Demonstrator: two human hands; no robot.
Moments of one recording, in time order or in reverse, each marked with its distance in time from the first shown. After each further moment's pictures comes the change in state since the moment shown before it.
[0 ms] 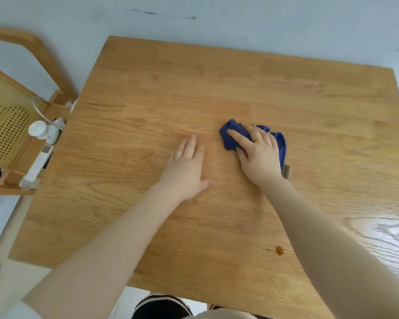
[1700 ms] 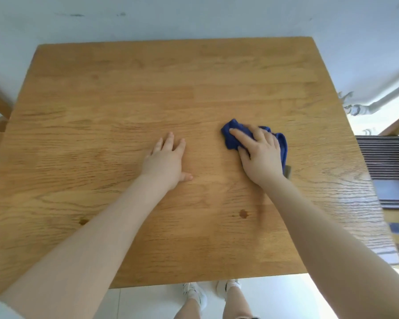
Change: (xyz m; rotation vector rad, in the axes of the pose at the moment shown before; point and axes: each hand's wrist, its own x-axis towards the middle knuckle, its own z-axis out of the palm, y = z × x) left_hand 0.003 0.046 0.022 0.192 -0.077 0.041; right_hand -0.089 0.062 -0.030 -0.035 0.144 0.218
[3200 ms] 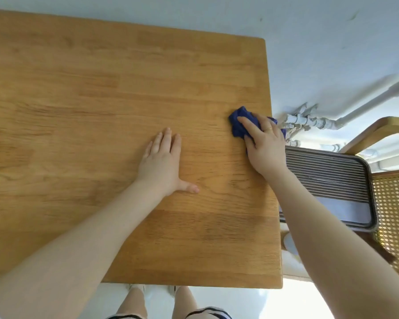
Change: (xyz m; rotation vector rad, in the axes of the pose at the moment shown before) left_hand 0.022 0.195 0.020 -0.060 0.063 -0.021; right_hand 0.033 0.195 -0.074 -0.003 -0.015 -0.061
